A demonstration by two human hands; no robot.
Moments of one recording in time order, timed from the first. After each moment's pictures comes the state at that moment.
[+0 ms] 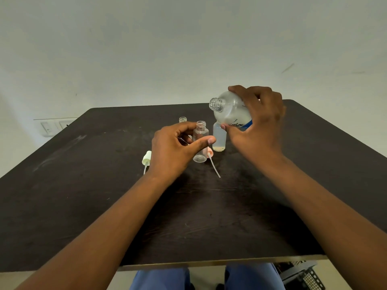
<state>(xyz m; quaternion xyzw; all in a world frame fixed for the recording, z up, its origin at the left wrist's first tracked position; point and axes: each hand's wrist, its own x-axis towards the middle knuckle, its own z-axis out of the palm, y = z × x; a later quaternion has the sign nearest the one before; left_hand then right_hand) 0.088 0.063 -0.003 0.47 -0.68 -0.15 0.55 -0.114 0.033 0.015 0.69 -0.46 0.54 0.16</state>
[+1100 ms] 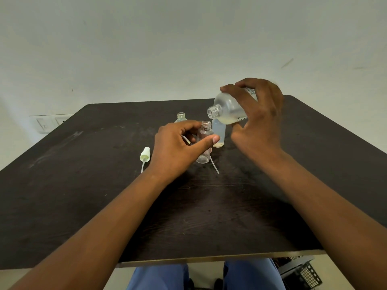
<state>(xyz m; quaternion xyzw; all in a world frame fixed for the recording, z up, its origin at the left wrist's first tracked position) 0.085 0.063 -0.007 0.44 -0.72 -0.12 0.52 -0.113 0.034 0.018 0.70 -0.44 0.52 0.21</state>
